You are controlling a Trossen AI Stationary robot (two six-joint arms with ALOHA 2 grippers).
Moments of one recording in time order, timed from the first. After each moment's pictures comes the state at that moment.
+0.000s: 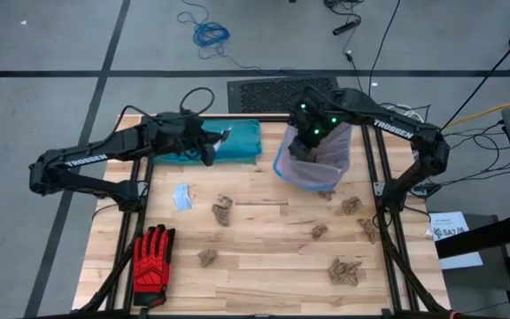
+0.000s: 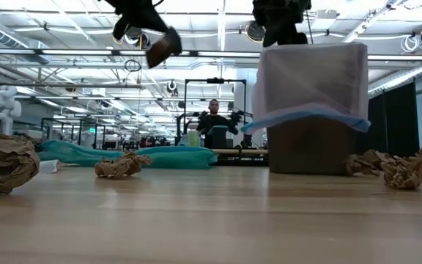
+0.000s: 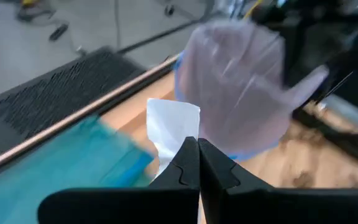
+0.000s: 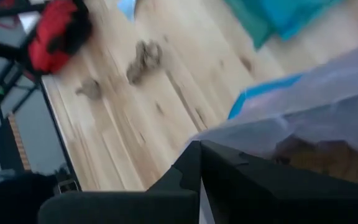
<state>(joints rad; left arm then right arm) 0.28 1.04 1.07 -0.42 -0.14 -0.38 -0.43 1.57 1.68 -1.16 -0.39 0.33</state>
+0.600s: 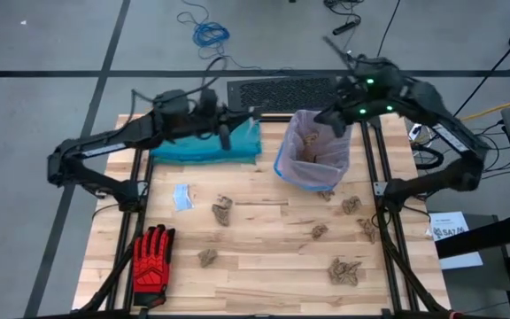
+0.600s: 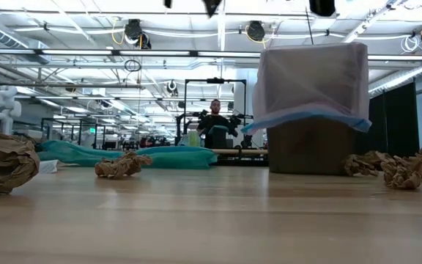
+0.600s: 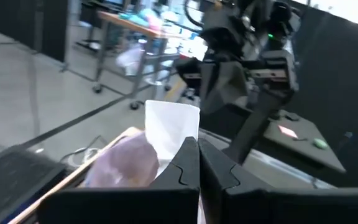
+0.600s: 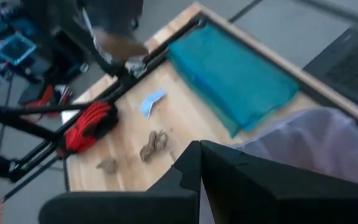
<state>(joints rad) 0.29 1.31 1.37 -0.08 0.06 -0.31 -0.56 1.24 1.68 -1.05 -0.33 0.33</state>
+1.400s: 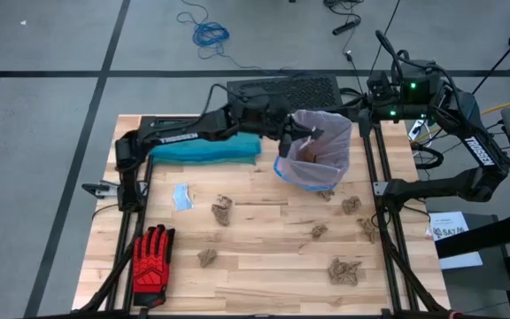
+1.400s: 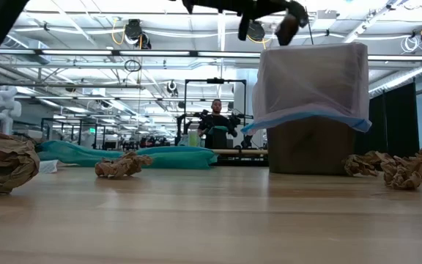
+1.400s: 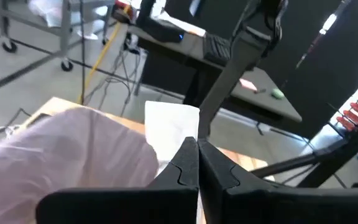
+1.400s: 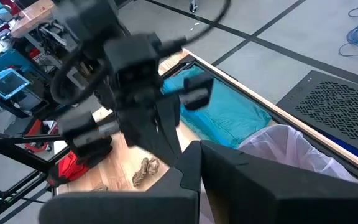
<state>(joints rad) 0.28 1.90 1.81 -0.06 0.37 -0.28 -0.56 1.09 1.68 -1.05 -0.23 0.35</state>
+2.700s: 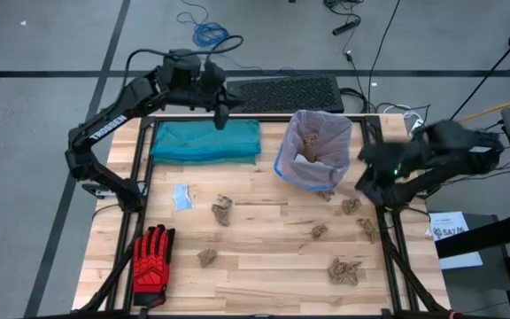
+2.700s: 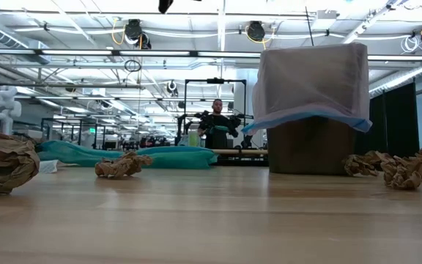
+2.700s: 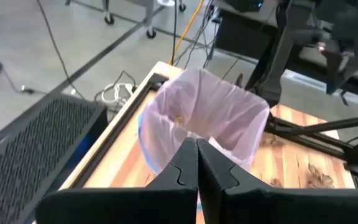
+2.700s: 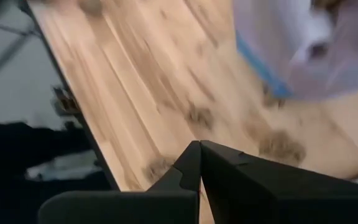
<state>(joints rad) 0.52 1.47 1.81 -0.77 0.29 -0.07 0.27 1.08 1.55 -1.54 0.02 0.90</state>
